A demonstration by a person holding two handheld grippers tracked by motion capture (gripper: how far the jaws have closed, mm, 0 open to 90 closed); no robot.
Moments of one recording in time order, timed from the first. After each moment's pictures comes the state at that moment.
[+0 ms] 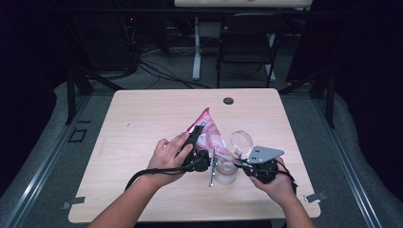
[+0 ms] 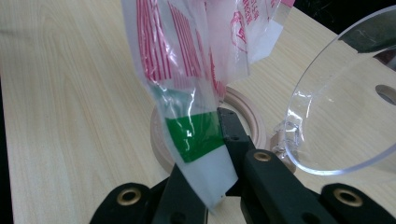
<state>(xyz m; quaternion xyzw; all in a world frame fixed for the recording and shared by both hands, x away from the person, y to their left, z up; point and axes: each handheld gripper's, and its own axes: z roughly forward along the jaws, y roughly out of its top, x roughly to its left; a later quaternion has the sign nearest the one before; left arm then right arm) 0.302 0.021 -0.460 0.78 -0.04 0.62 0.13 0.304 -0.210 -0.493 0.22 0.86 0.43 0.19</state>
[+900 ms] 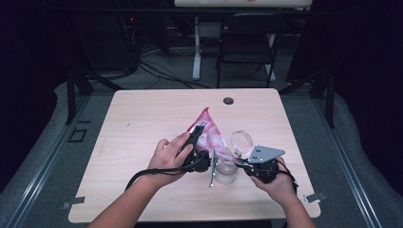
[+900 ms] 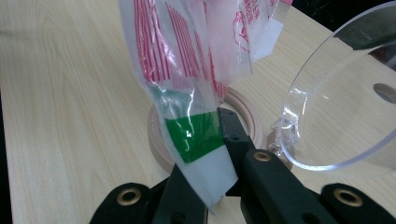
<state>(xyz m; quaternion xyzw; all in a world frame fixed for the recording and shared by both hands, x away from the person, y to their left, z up) 0.301 0.021 -0.459 0.78 -0.04 0.62 0.13 0.305 -0.212 -0.492 0.22 0.86 0.43 0.19</state>
